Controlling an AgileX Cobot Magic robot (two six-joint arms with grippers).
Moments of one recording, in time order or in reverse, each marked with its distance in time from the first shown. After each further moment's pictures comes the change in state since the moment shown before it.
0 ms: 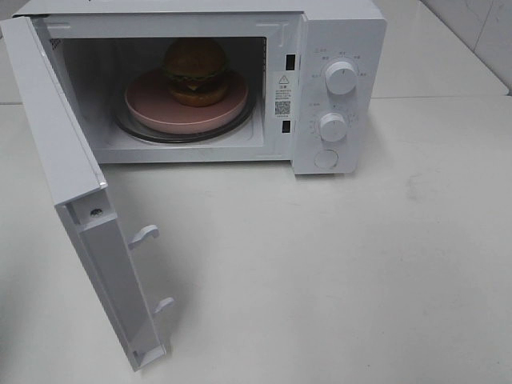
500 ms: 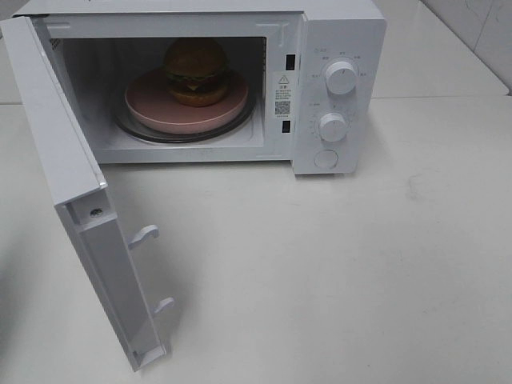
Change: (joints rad) left arm -0.018 0.332 0.067 0.000 -0.439 0.110; right arm 0.000 0.000 0.000 0.000 0.000 0.000
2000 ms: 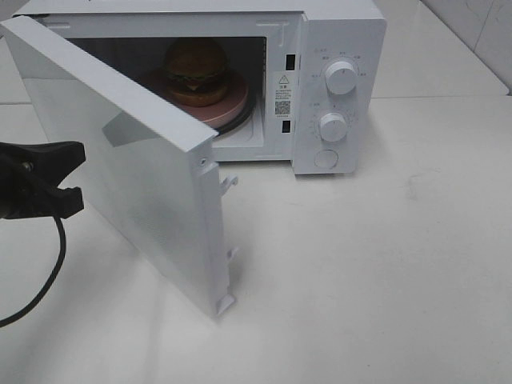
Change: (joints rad) left arm -0.352 0.683 0.061 0.397 -0.807 -0.275; right arm 0.000 0.000 0.000 0.000 0.000 0.000
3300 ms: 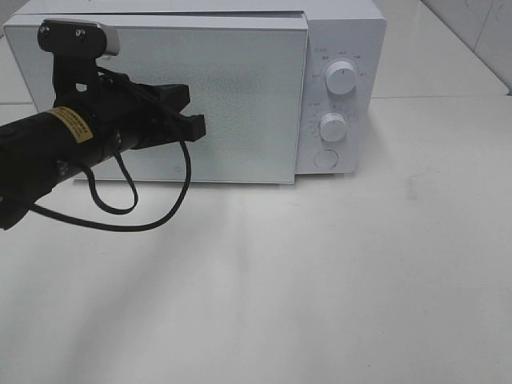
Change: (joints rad) left arm -0.243 0.292 -0.411 -0.240 0.055 0.066; right arm 0.000 -0.001 0.000 0.000 0.000 0.000
